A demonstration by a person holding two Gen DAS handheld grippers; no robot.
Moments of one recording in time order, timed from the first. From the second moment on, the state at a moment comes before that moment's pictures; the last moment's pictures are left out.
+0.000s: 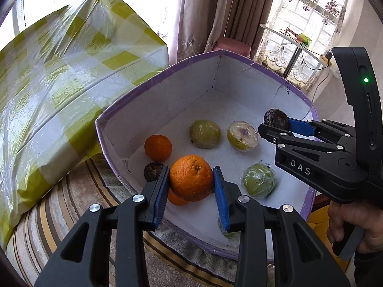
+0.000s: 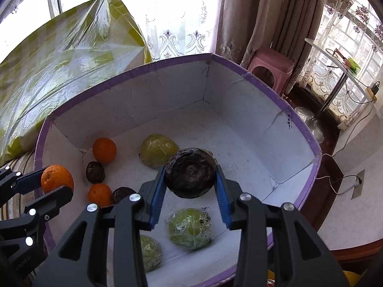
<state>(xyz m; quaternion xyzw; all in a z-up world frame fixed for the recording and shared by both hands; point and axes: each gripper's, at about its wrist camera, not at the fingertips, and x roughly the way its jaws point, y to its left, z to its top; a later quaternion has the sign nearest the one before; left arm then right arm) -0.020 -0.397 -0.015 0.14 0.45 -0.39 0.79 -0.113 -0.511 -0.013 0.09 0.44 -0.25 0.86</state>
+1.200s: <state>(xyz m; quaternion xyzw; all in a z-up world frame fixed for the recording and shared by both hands) -0.040 -0.394 -0.009 0.11 0.45 -0.37 0.81 -0.154 -0.517 0.000 0.08 0.44 -0.30 0.84</state>
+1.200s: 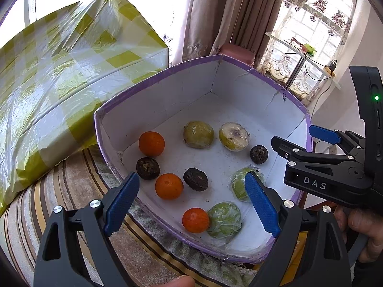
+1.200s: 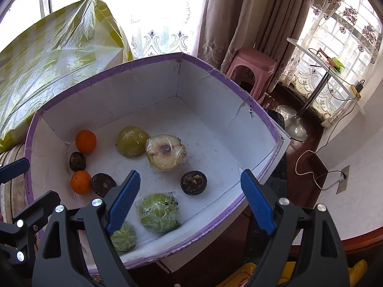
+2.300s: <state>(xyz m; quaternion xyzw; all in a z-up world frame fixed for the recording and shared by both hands) -0.041 -0.395 -0.008 0.09 0.44 -0.39 0.80 -0.156 -0.523 -0.002 0.09 0.44 -0.30 0.84</state>
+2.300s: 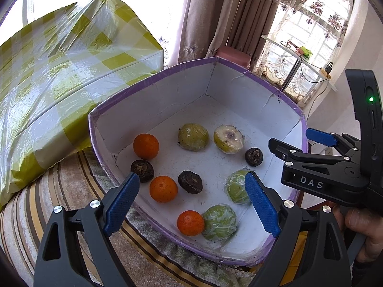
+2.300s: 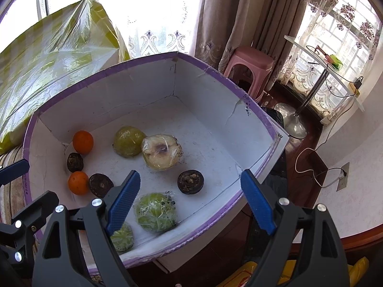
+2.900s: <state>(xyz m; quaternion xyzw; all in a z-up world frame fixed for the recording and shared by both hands) 0.212 -0.008 0.076 0.03 0.38 0.01 0.92 0.144 -0.312 0.070 -0.01 0.37 -0.07 0.93</state>
